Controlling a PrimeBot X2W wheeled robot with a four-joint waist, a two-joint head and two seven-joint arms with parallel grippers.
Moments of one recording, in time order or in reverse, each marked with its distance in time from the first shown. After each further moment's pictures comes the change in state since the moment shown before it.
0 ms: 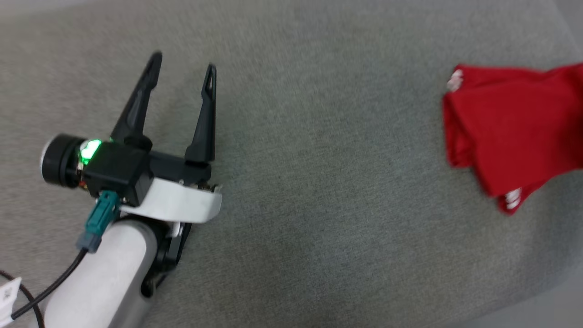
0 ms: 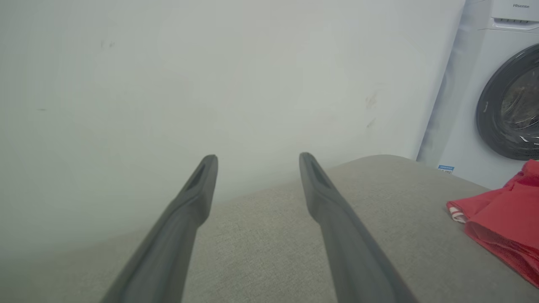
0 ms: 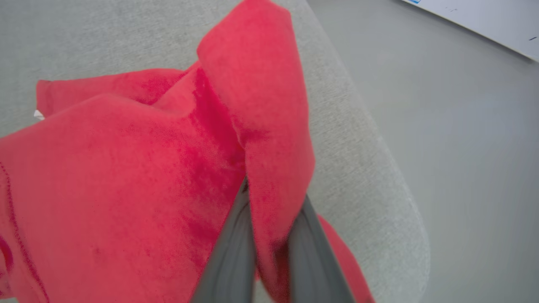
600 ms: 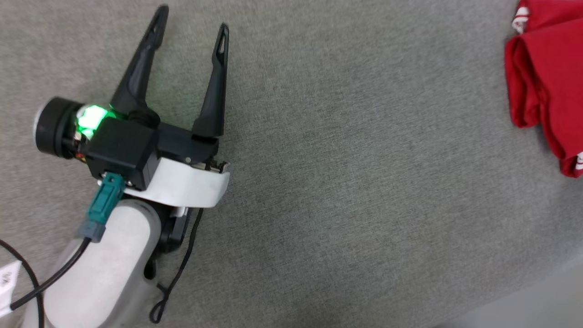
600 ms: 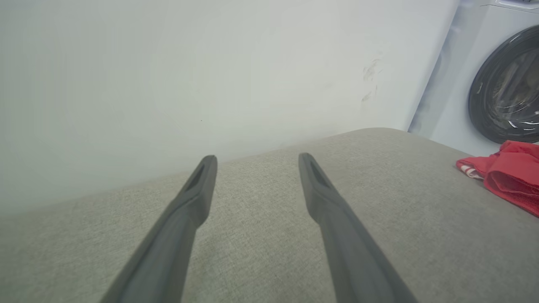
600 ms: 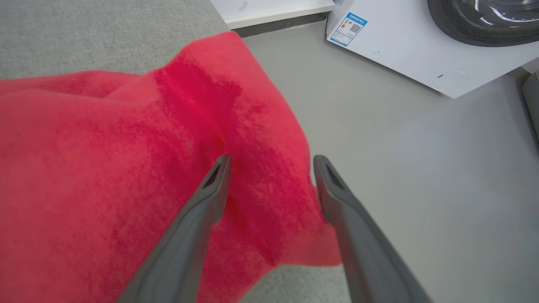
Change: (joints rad) left arm -0.122 0.001 -0.027 -0.021 0.047 -0.013 0.026; right arm -0.174 -0.007 -0.145 0.238 -0.191 0.000 -0.366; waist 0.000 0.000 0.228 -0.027
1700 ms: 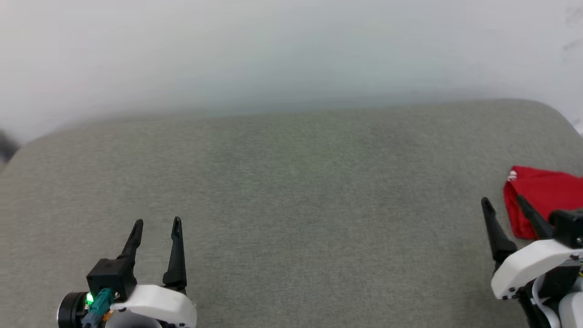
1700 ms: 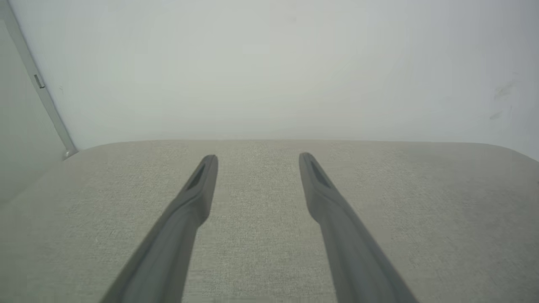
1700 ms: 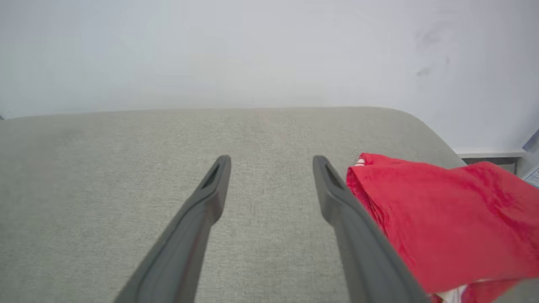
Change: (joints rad) left arm 0.549 -0.033 0.092 0.220 -0.248 0.076 -0.120; right arm 0.739 0.243 0.159 -0.691 -0.005 0.000 -0.042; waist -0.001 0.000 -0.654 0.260
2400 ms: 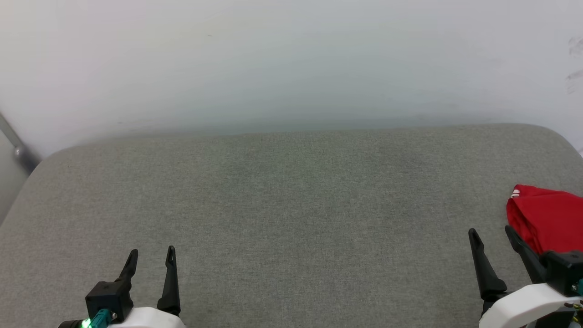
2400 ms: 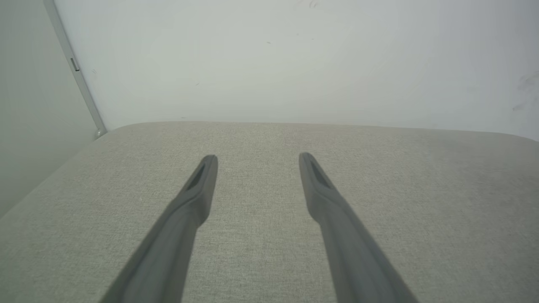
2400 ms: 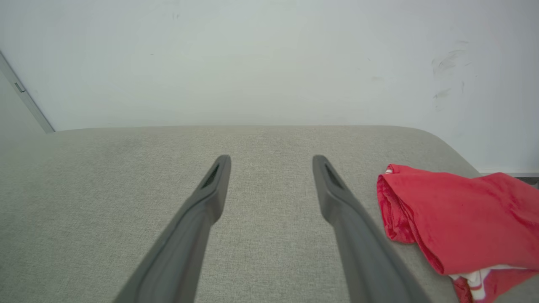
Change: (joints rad) left arm 0.090 0.025 0.000 0.014 -0.025 0.020 0.010; right arm 0.254 0.129 -0.004 -0.358 -0.065 0.000 0.056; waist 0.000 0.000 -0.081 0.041
